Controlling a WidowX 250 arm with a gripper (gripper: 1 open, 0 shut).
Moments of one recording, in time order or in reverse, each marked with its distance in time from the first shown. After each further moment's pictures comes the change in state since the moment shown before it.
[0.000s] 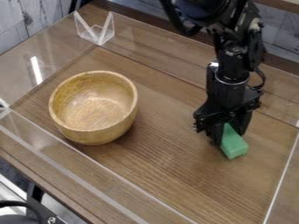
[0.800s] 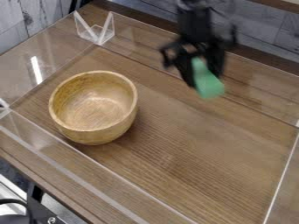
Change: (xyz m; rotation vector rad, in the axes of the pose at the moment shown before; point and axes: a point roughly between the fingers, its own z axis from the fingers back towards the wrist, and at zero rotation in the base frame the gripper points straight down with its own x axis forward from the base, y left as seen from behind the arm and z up) arm 0.063 0.024 0.091 -0.093 0.098 -0.076
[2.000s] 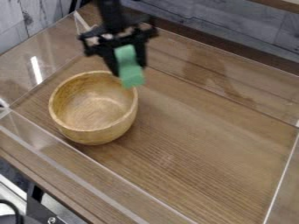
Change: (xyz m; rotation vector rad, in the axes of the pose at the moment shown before) arm 0.026 0.061 0.008 0.014 -0.020 -0.175
